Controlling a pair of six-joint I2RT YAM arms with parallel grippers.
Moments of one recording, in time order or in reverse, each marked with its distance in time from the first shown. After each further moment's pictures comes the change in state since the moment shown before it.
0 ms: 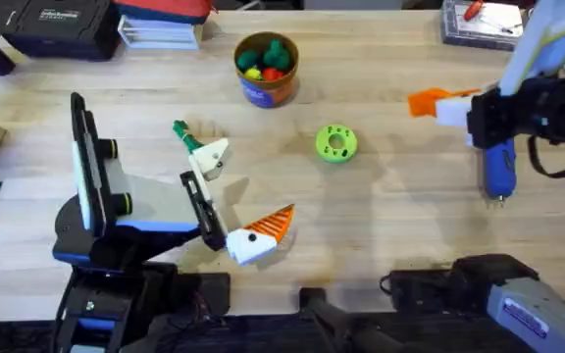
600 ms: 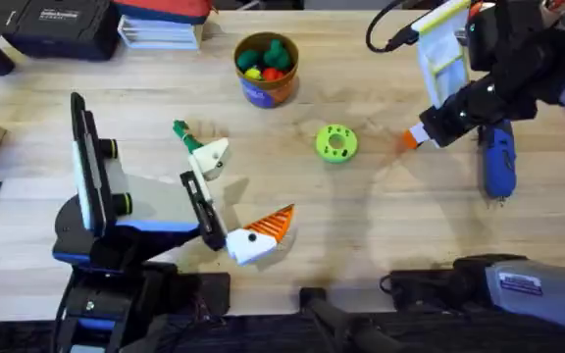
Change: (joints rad) left arm 0.000 0.000 0.000 0.000 0.000 0.000; right arm 0.000 0.480 0.008 0.054 0.234 -0.173
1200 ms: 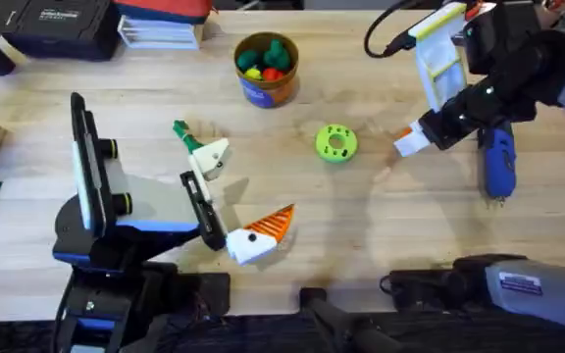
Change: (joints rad) left arm 0.000 0.000 0.000 0.000 0.000 0.000; right arm 0.000 0.002 -0.006 -0.021 -0.006 0.000
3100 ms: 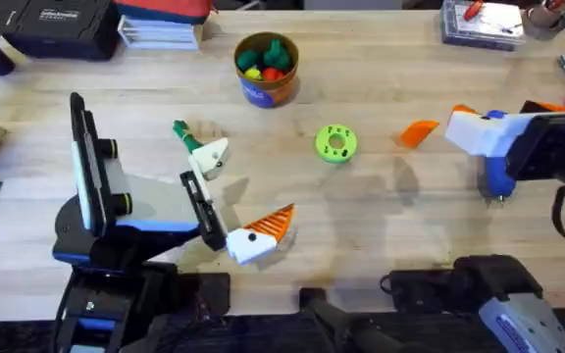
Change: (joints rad) left arm 0.000 0.000 0.000 0.000 -0.003 0.000; right arm -0.055 -0.886 -0.146 -0.013 -0.088 0.499
